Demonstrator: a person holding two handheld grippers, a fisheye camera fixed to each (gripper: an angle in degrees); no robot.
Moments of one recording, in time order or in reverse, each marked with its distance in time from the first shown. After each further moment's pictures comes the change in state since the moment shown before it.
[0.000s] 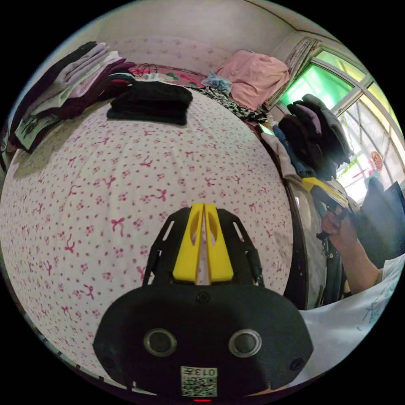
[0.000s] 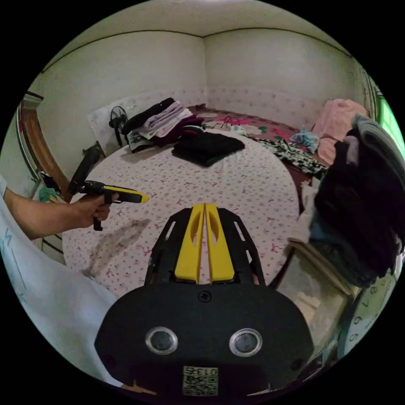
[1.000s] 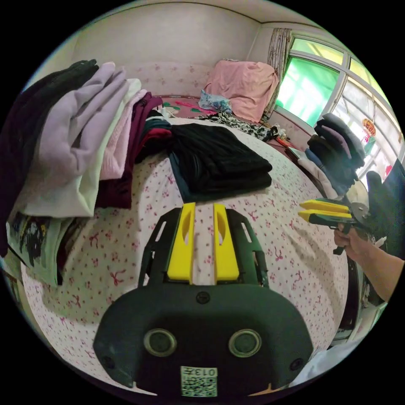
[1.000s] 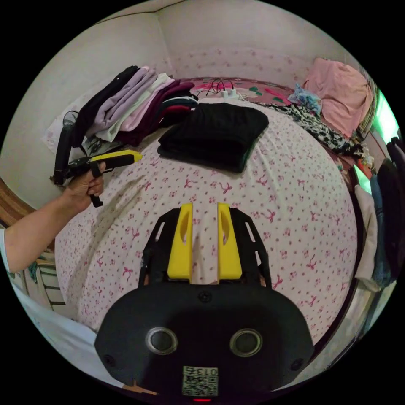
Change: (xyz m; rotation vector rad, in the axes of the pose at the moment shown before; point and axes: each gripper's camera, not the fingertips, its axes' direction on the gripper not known) left arm -0.169 -0.282 -0.273 0.107 -0.072 0.268; right arm -0.109 -0.193 0.246 -0.188 0.083 0.254
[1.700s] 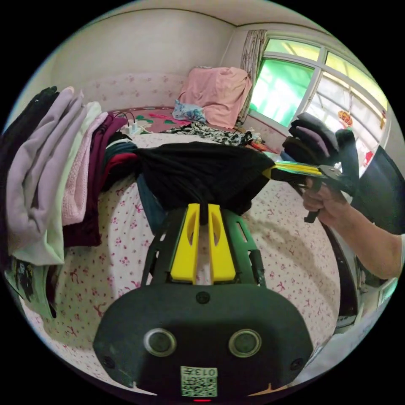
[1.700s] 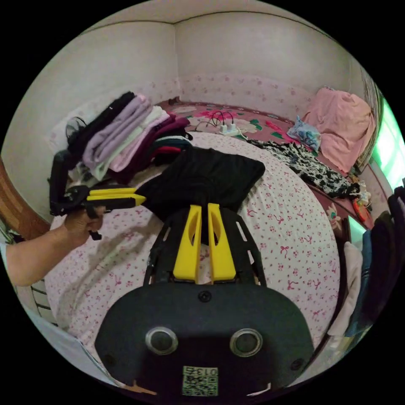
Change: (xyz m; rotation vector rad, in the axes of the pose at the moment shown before) left arm 0.093 -0.059 -0.139 0.070 0.145 0.107; right arm 0.006 -0.048 0.000 0.179 0.013 -0.085
